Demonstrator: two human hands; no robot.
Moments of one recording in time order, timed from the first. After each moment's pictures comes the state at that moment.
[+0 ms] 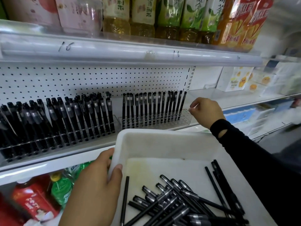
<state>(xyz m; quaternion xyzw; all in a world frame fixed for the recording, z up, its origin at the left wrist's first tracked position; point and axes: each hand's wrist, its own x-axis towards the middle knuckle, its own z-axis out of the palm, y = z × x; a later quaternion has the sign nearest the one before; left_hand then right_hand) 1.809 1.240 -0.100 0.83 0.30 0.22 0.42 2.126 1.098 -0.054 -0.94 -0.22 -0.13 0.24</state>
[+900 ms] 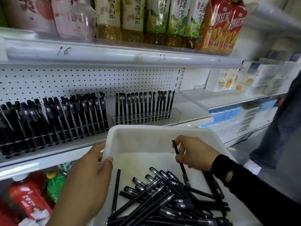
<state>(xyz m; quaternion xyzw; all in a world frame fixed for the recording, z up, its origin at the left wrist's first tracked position) 1.796 1.235 -0.087 0.83 0.30 0.21 0.41 1.999 1.046 -0.077 -0.93 -0.30 0.15 0.17</state>
